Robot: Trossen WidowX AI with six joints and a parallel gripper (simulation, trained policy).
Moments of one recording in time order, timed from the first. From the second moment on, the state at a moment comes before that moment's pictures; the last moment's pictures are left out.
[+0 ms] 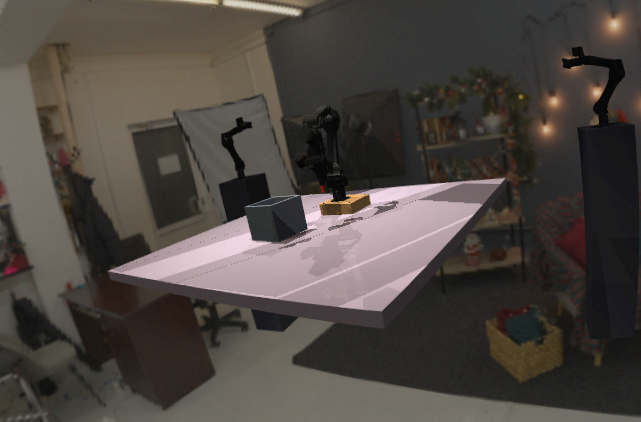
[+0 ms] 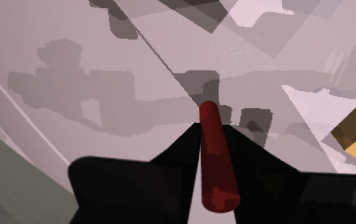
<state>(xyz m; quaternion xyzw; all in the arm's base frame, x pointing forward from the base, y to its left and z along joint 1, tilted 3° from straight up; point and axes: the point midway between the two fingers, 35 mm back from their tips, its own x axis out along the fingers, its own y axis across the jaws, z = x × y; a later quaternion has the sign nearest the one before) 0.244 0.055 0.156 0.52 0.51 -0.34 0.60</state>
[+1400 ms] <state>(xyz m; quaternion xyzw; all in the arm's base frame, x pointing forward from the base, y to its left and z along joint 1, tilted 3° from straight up) 0.277 -0.071 0.168 0.49 0.47 -0.42 0.60</state>
